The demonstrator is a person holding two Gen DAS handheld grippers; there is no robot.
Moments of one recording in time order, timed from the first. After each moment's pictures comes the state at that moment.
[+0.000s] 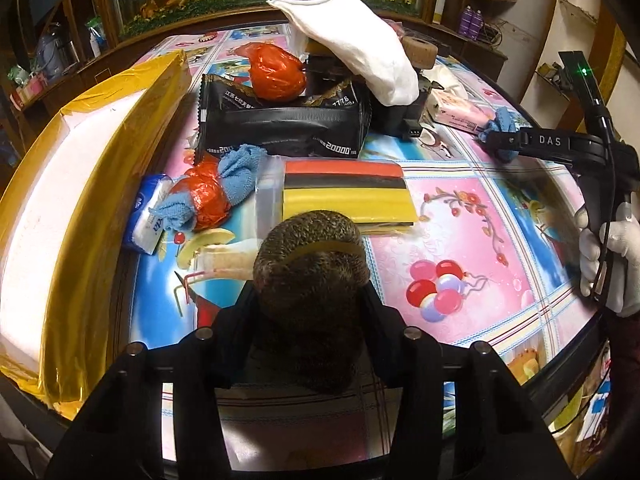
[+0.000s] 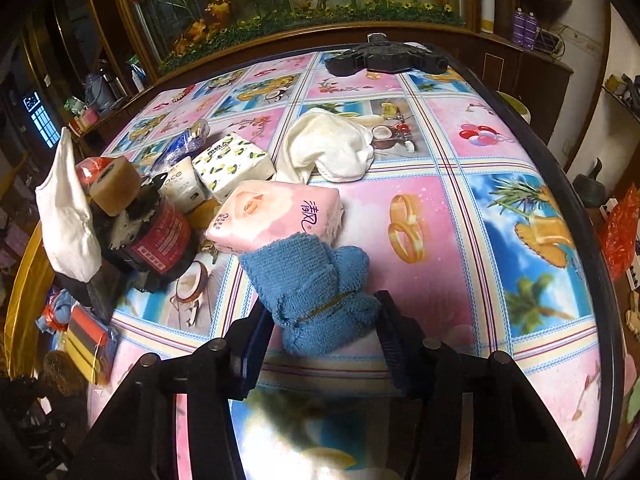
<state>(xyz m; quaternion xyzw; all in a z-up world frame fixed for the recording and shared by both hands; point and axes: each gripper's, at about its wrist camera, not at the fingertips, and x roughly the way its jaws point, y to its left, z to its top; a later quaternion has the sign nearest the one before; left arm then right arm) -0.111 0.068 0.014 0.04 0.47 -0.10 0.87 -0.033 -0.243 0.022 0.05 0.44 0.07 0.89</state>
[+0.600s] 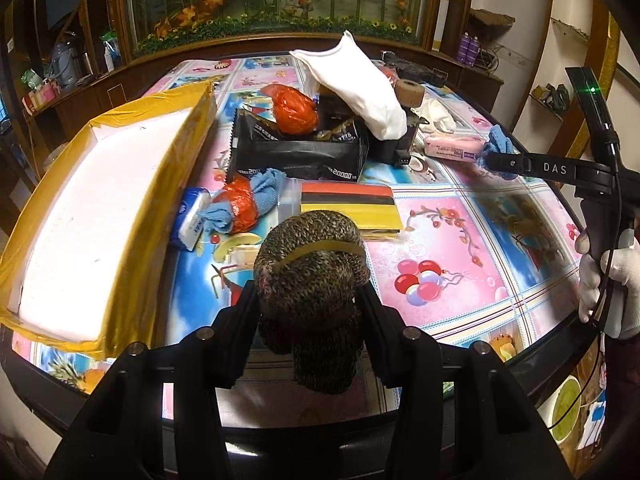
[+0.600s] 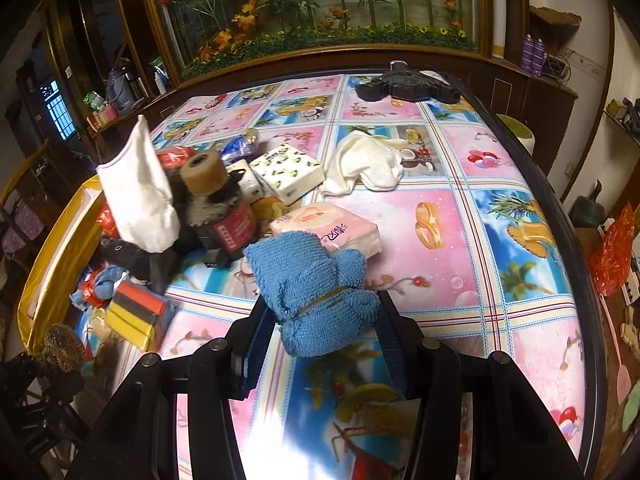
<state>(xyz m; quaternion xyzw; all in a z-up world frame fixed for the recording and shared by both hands) -0.144 0.084 0.045 0.02 0.42 -0.10 0.90 -0.095 -0.211 0.064 0.03 0.41 0.08 0.91</state>
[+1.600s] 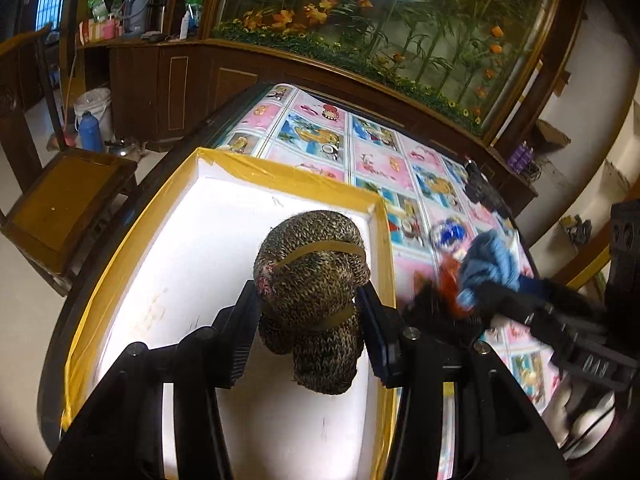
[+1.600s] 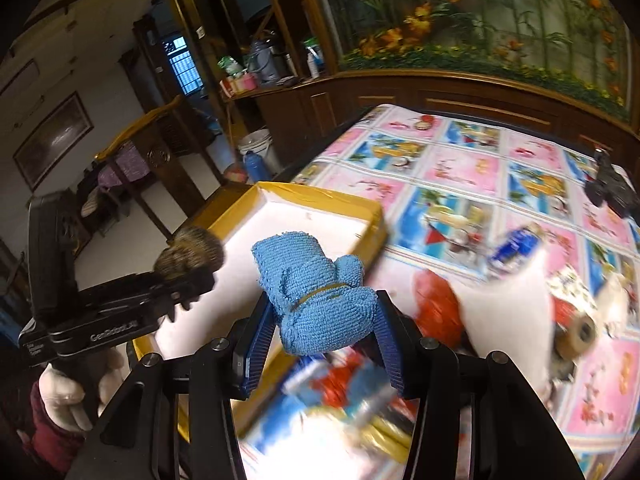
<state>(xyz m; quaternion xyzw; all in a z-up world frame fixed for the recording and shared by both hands) -0.013 0.267 0.092 -0.15 0.40 -0.05 0.90 -0.028 0.018 0.136 -0.01 0.40 0.31 0.87</state>
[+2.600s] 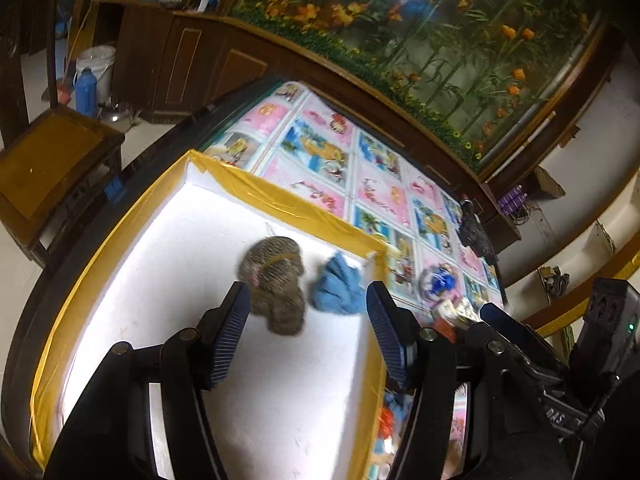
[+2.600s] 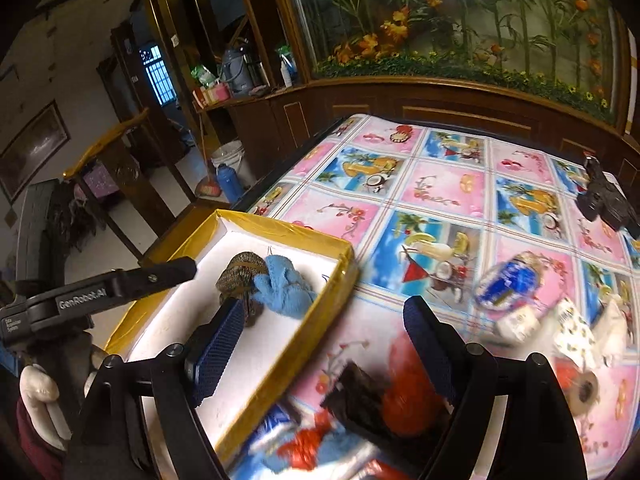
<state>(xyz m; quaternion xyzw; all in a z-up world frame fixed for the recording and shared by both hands) 0.005 0.288 0.100 -0.24 0.40 -0.06 0.88 0.004 0.022 0.126 0.00 0.37 0.26 0.89</state>
